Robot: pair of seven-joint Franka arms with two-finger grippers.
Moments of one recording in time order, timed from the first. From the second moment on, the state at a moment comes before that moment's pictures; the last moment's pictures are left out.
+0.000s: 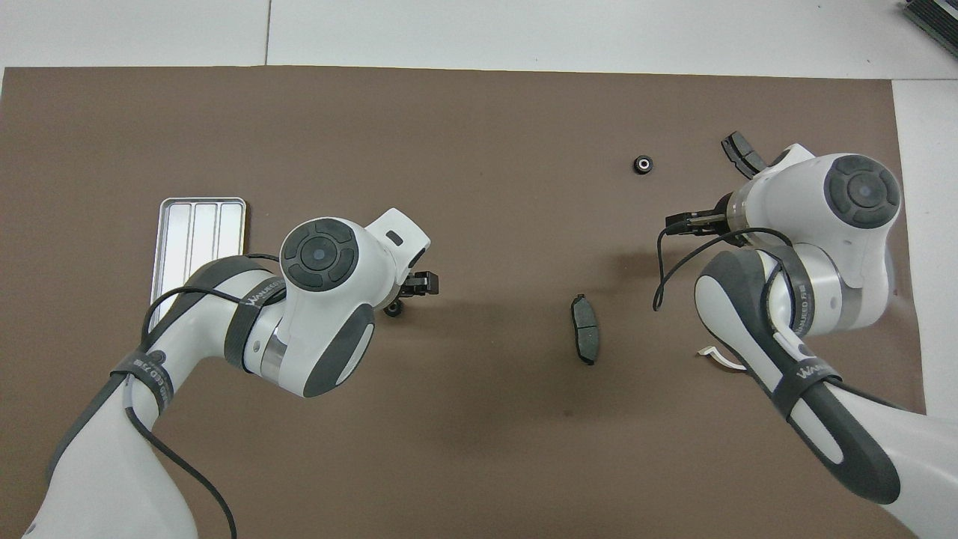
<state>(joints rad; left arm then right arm) -0.46 0.24 -0.09 -2.02 -0.02 2.30 -0.50 0.01 0.25 0.05 -1.98 -0.07 2.38 0.07</state>
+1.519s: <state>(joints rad) -0.47 0.26 -0.08 -2.10 -0.01 2.35 -0.46 -0.09 0.39 0.05 -1.98 -0.01 2.53 0.04</state>
